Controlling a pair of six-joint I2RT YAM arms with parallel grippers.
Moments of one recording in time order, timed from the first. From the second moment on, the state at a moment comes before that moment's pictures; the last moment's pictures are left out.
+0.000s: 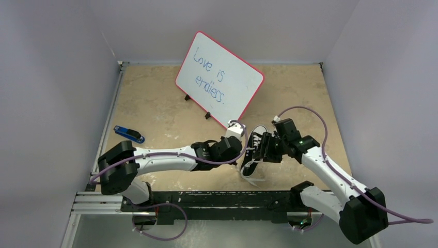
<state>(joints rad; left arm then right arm) -1.21 1.54 0.96 -0.18 -0.40 -0.62 0.43 1.00 0.65 -0.69 -0.24 0.67</state>
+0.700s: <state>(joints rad) -1.19 1.56 0.98 -0.18 -0.31 -0.60 0.30 1.11 0.57 -0.65 -0.27 0.67</state>
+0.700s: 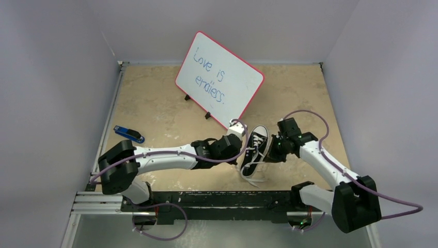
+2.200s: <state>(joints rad) -0.99 1.52 0.98 -0.15 -0.20 -0.62 0.21 1.40 0.67 -0.41 -0.42 0.52</state>
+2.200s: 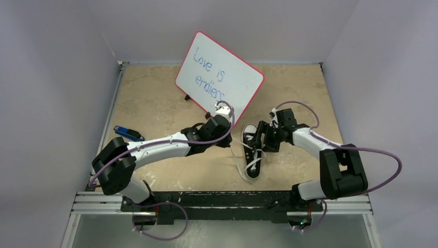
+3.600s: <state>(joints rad) -0.92 1.47 0.87 -0.11 -0.12 -0.70 0.80 1.43 0.88 -0.77 0.11 0.77</state>
